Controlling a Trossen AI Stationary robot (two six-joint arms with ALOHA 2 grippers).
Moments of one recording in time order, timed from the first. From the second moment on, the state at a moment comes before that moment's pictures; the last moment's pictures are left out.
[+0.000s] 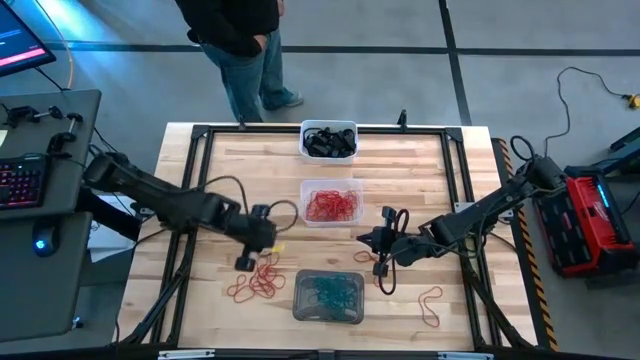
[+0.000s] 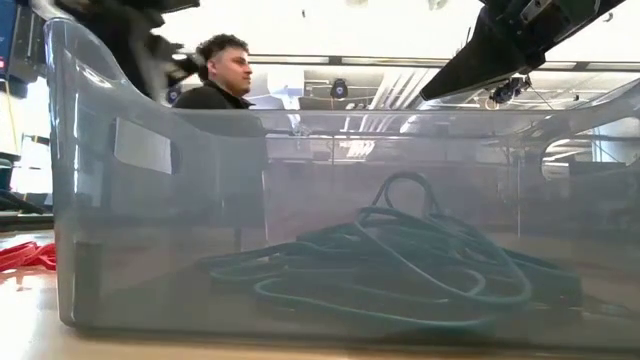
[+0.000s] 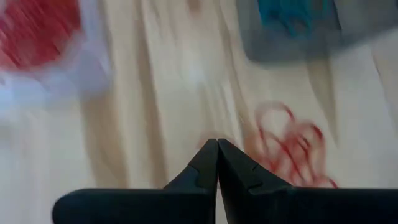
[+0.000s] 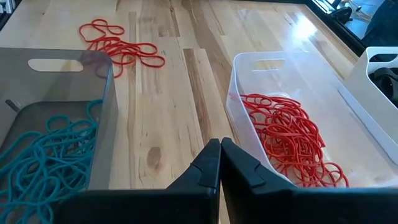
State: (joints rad) left arm -0.30 1.30 0.93 -0.68 -0.06 -0.09; right arm 0.47 1.36 0.75 -0.06 0.59 0.29
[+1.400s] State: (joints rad) left arm -0.57 1.60 0.77 -0.51 -0.19 -0.40; right arm 0.47 1.36 0.75 -0.06 0.59 0.29
